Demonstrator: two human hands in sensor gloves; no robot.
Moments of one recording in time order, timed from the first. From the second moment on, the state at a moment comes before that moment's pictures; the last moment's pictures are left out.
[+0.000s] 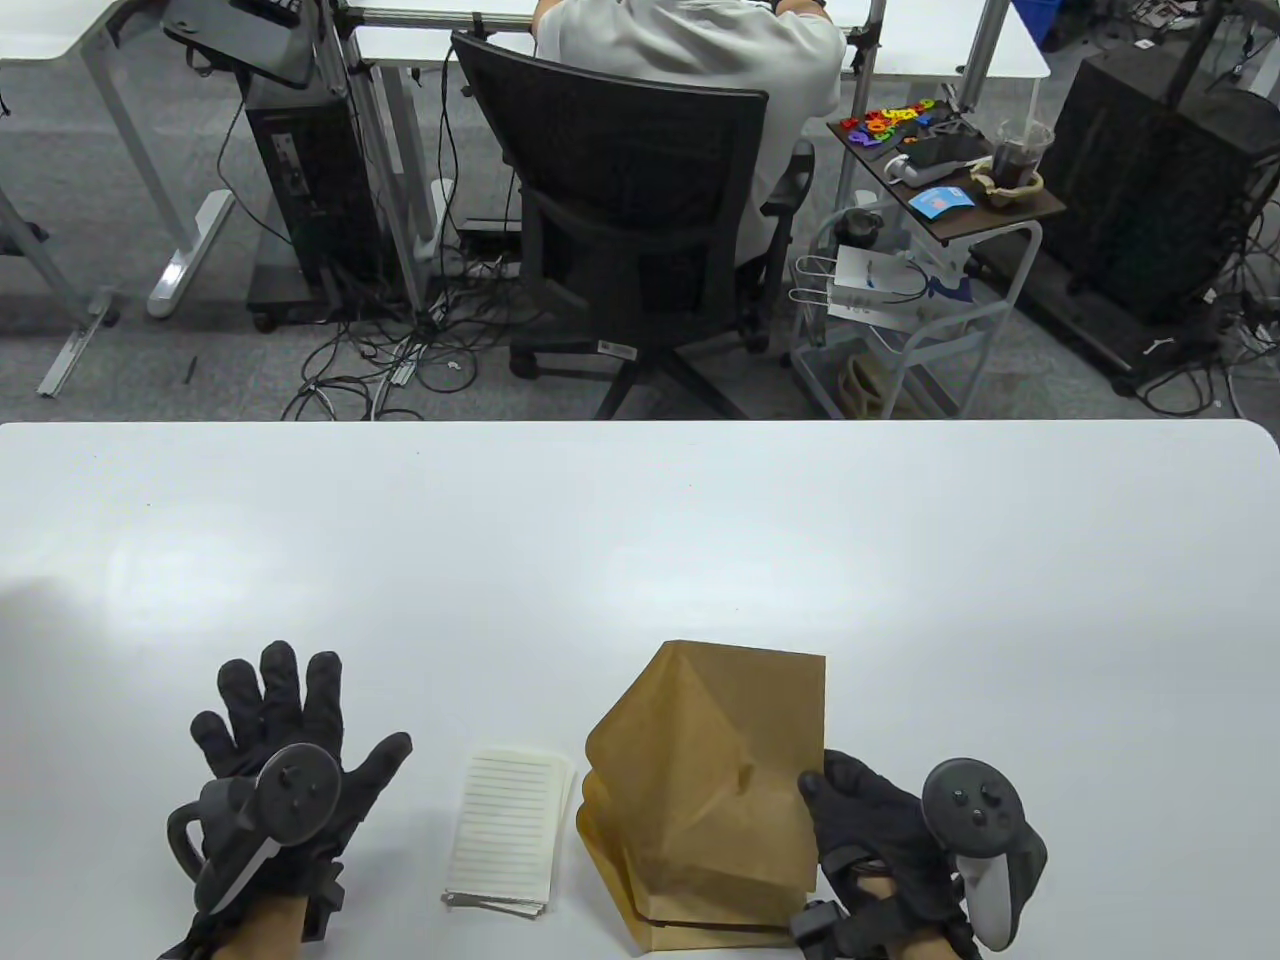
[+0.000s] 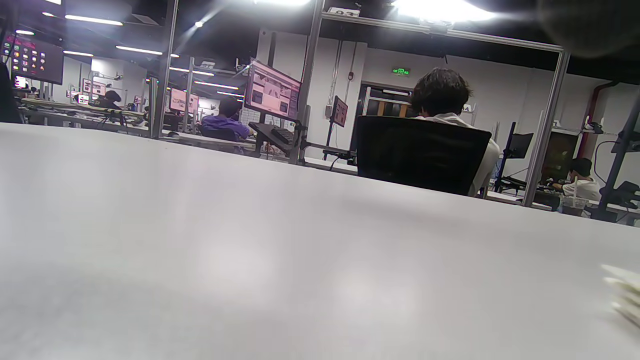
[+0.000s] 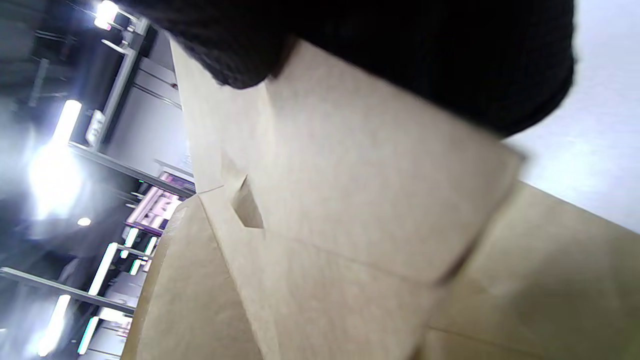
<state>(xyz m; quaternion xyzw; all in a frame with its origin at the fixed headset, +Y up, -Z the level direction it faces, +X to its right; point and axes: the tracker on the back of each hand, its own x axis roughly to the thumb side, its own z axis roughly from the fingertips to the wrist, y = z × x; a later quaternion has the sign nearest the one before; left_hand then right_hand) -0.308 -0.729 -0.249 0.07 0.05 0.08 0.99 0.199 -0.734 -0.232 -0.12 0.05 0.85 0.51</state>
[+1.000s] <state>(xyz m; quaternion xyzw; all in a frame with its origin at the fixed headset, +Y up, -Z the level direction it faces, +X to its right) -0.304 -0.734 -0.250 0.03 0.07 0.11 0.99 0.201 -0.723 -0.227 -0.18 -0.08 0.93 0.30</state>
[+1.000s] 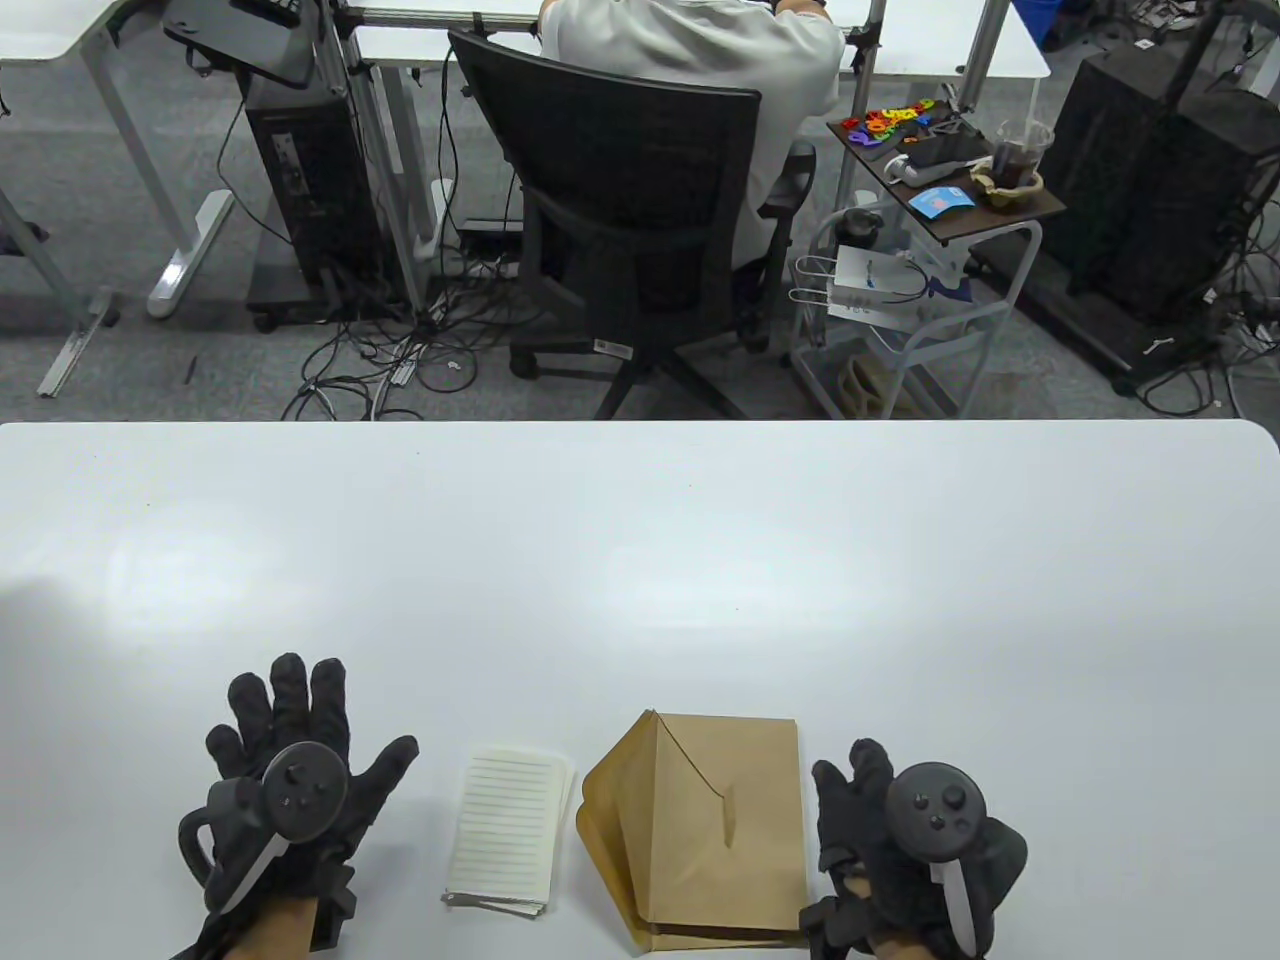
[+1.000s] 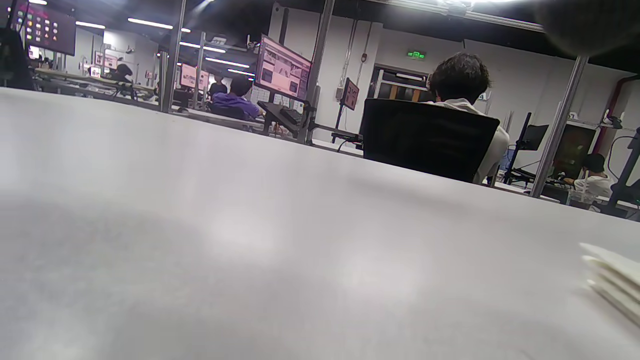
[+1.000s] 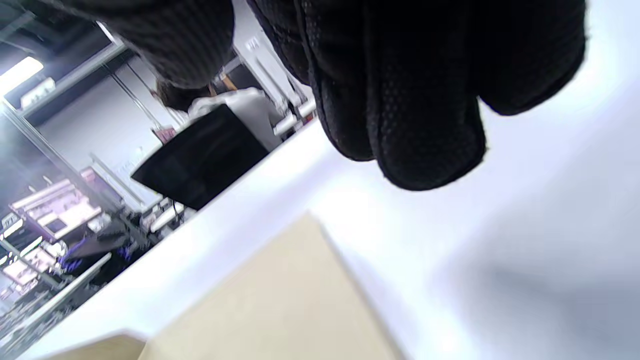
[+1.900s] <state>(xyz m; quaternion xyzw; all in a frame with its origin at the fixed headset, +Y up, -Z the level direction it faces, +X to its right) -0.304 -0.735 -0.252 0.02 0.06 0.09 0.99 0.203 -0.720 -0.233 -0.12 -0.08 0.98 0.12</state>
